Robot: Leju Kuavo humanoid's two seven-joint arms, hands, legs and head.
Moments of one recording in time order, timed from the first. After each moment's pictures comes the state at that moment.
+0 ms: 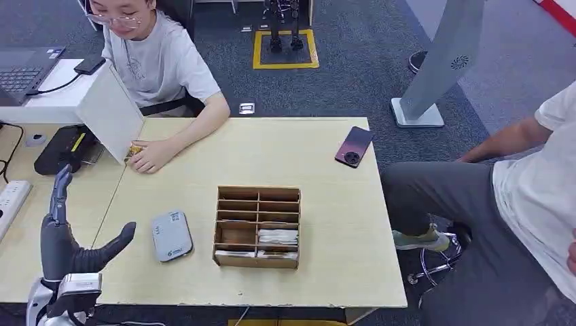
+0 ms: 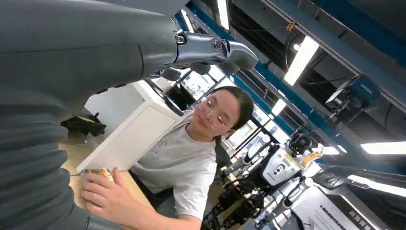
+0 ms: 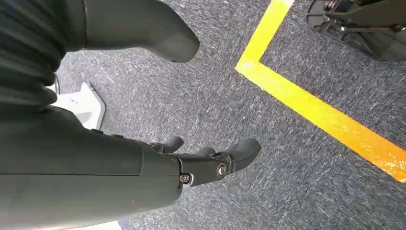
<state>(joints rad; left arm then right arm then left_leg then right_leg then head) 0.10 0.19 -0.03 -1.78 -0.46 0.36 -0.65 -0.08 -0.05 1.10 -0.14 -0.44 -0.23 -0.03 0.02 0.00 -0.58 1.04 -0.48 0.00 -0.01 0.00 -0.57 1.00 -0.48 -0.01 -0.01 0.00</state>
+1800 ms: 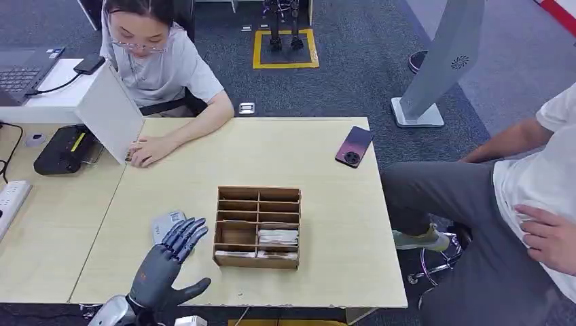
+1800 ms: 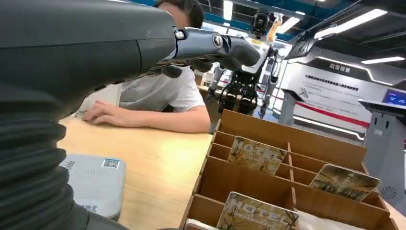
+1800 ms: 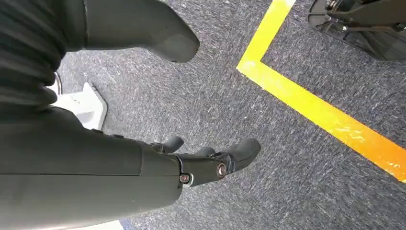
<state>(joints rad) 0.10 0.31 -0.46 -1.60 -0.92 0.43 -0.46 -0.09 -0.05 1.12 -0.14 -0.45 -0.23 -0.02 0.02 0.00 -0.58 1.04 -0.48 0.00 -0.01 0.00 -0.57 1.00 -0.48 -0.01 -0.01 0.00</state>
